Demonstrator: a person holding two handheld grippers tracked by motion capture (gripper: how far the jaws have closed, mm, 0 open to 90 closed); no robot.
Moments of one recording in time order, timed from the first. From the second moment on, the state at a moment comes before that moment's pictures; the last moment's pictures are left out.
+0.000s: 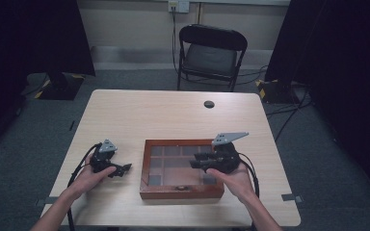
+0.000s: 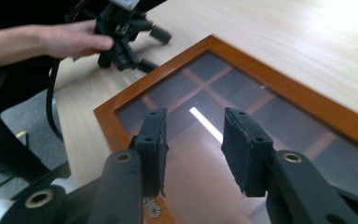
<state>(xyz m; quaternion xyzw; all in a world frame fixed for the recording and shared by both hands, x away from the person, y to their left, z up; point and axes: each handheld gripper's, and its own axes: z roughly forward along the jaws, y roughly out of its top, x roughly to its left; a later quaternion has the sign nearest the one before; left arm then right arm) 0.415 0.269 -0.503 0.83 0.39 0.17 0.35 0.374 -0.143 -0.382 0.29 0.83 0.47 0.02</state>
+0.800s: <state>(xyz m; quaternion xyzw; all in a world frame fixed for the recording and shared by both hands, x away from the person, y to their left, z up) 0.415 0.269 -0.503 0.83 0.39 0.17 0.35 0.349 -0.106 -0.429 0.22 0.89 0.40 -0.04</state>
